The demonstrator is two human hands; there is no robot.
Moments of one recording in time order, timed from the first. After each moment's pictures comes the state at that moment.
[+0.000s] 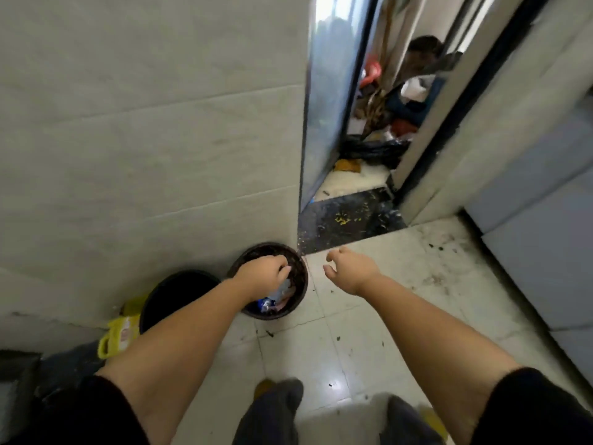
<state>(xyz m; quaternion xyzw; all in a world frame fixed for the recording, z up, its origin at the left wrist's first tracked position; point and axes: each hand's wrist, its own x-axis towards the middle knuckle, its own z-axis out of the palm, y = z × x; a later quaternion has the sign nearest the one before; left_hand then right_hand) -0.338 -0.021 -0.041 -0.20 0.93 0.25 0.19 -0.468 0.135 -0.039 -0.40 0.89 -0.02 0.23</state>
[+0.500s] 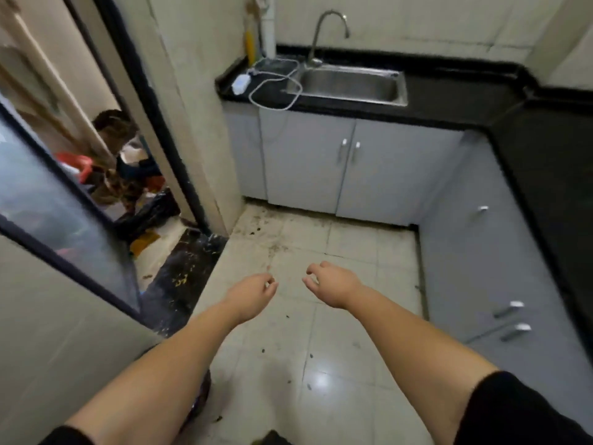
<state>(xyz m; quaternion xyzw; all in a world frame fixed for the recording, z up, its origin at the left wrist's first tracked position) -0.378 0.211 0.060 0.22 0.93 0.17 0.23 -0.324 0.396 0.072 0.06 0.97 -0.14 0.18</state>
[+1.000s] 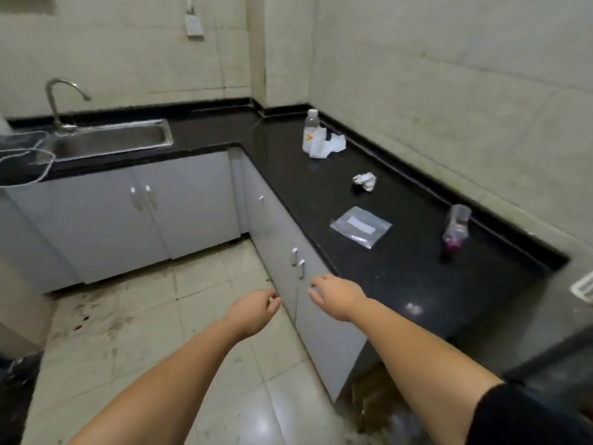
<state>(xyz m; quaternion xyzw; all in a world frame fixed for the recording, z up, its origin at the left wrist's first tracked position) -0.094 0.468 0.115 0.53 0.80 0.12 0.24 0.061 0.586 0.133 0.37 0.91 -0.15 0.10</state>
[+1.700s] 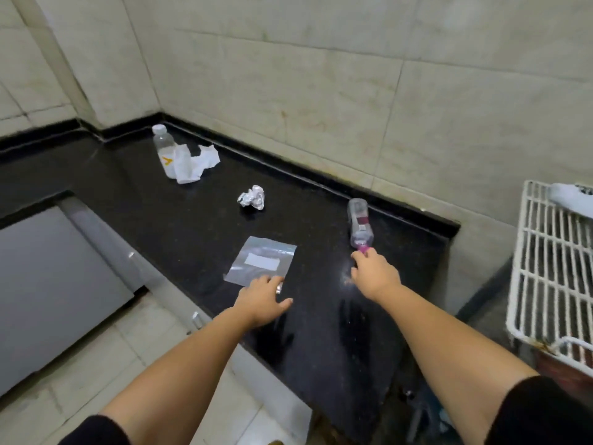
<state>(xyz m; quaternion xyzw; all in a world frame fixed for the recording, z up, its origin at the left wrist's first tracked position) -0.017 0.766 0.101 0.70 0.67 -0.01 0.22 0.217 0.810 0.123 0.69 0.71 -0.12 0.00</state>
